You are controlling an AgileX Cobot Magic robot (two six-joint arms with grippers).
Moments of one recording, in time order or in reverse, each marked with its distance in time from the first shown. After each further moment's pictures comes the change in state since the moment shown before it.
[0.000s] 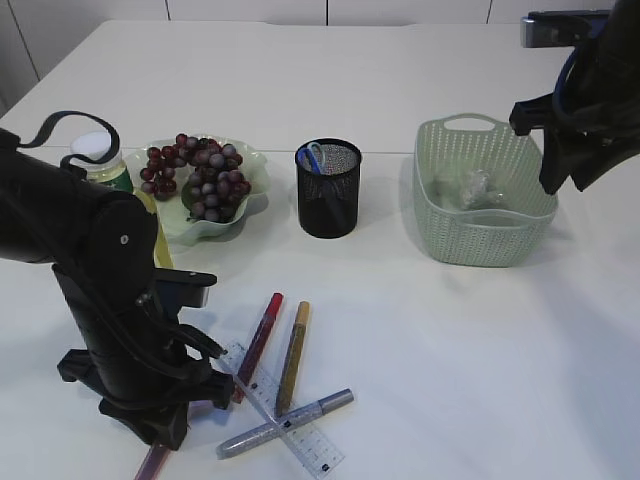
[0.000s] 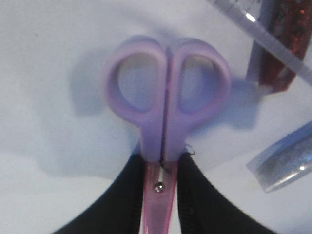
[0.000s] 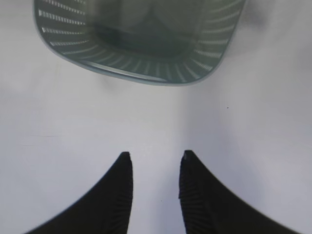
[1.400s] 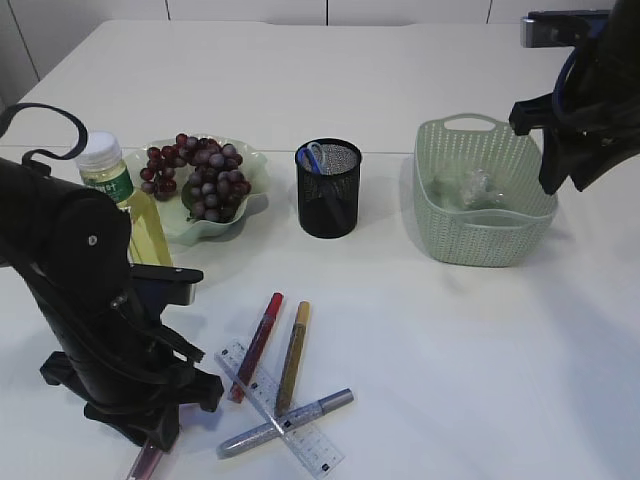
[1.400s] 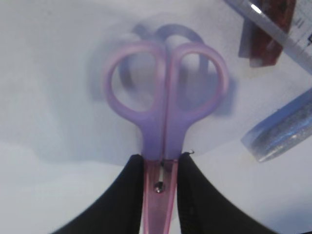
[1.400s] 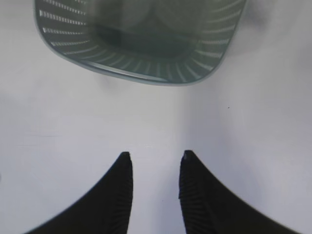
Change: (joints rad) left arm 0.000 -0.084 0.061 0.000 -0.026 0.000; right arm 0.000 0.000 0.000 0.002 0.000 0.000
